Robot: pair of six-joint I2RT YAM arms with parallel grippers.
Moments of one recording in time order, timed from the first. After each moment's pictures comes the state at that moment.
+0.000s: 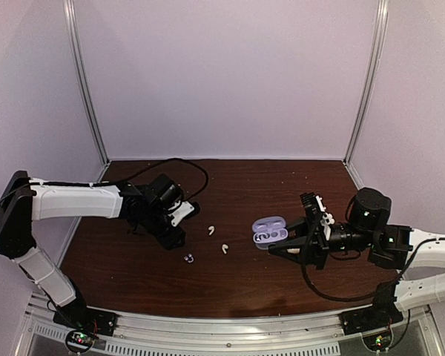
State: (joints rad) left arm -0.80 1.60 1.04 -0.58 0.00 0.04; right arm 0.98 0.88 0.53 0.28 -0.58 0.07
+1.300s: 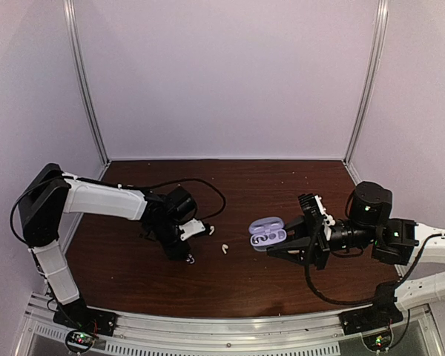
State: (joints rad) left arm -0.82 1.80 1.10 -0.63 0.02 0.25; right arm 1.03 0.88 0.62 0.15 -0.56 -0.03
